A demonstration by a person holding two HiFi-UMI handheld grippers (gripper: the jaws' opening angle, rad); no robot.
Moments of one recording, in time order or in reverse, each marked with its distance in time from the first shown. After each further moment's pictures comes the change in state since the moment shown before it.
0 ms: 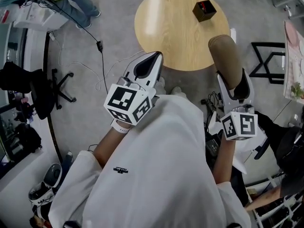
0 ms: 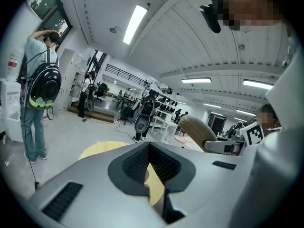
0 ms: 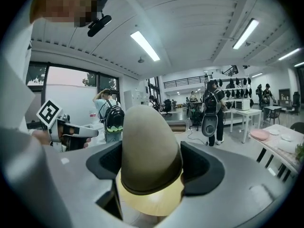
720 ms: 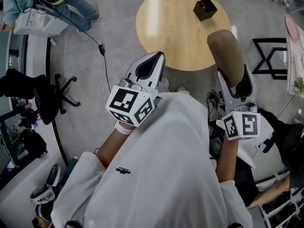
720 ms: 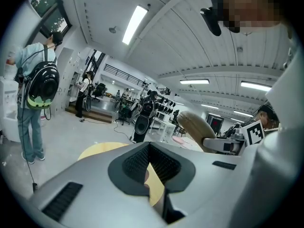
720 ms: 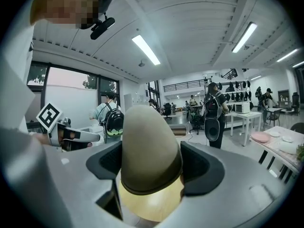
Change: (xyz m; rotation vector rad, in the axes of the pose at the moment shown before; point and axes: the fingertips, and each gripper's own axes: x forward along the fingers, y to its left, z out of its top) left arm -0.002 0.006 0.002 -0.001 -0.002 -0.030; right arm 0.005 0.018 0.010 -0.004 -0.045 -0.003
